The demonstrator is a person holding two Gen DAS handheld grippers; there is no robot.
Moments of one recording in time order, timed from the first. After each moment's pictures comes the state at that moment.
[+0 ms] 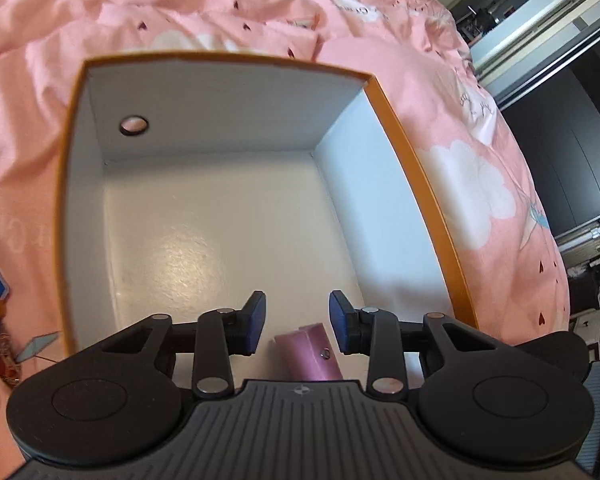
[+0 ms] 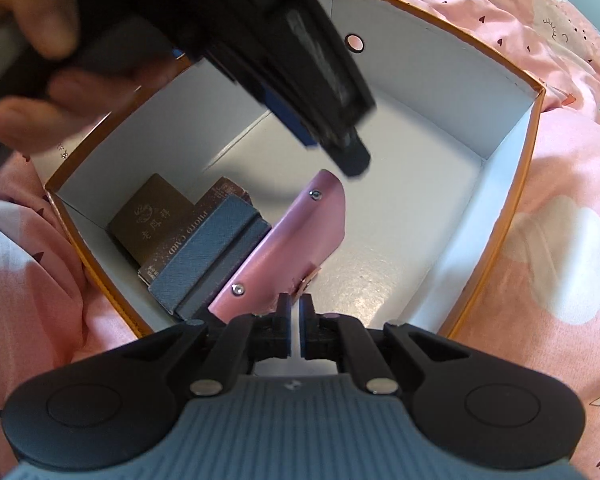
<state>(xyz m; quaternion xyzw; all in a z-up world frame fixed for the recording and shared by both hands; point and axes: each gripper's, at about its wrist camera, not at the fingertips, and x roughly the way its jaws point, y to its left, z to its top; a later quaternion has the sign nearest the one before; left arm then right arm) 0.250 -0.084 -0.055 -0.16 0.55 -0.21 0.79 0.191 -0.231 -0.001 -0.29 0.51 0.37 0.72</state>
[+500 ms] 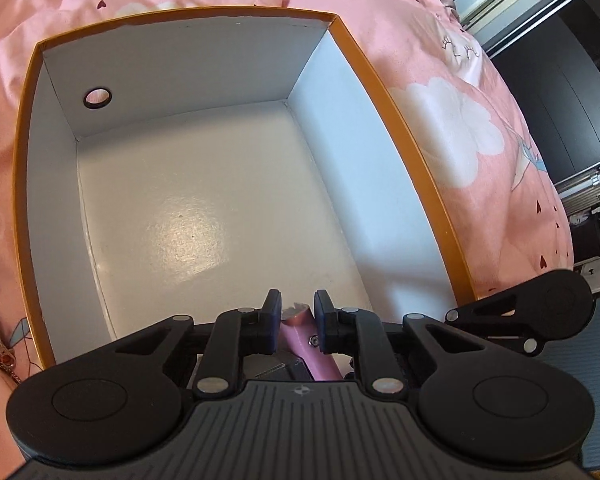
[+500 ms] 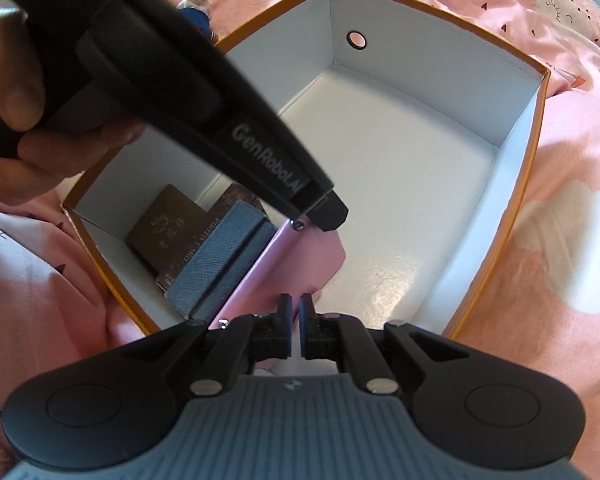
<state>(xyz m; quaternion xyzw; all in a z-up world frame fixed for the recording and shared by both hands) 0.239 -0.101 -0.054 -0.11 0.59 -0.23 0.77 0.202 -0.239 0.005 -0.26 0.53 0.38 0.71</state>
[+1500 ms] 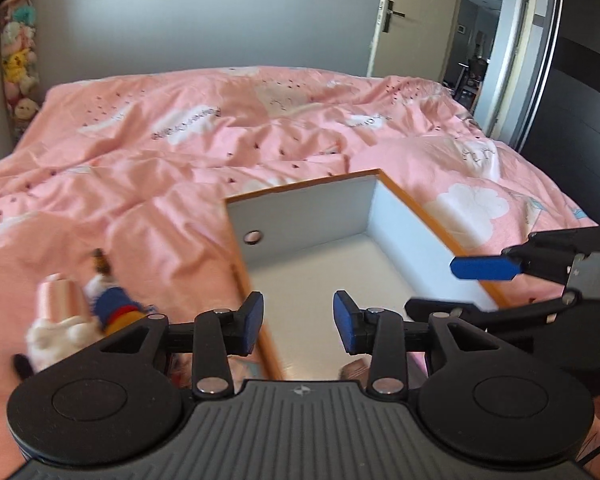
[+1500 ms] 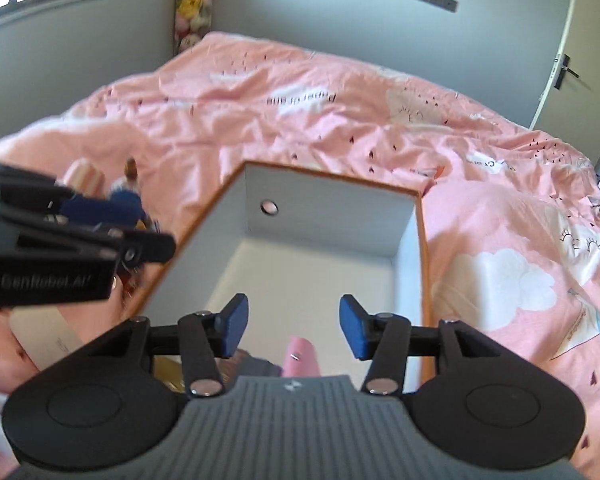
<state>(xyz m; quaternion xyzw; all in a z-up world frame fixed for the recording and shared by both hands) 0.117 -0.029 0.029 0.00 0.35 -0.12 0.93 0.114 -0.219 0.068 -0.14 0.33 0.23 0.90</state>
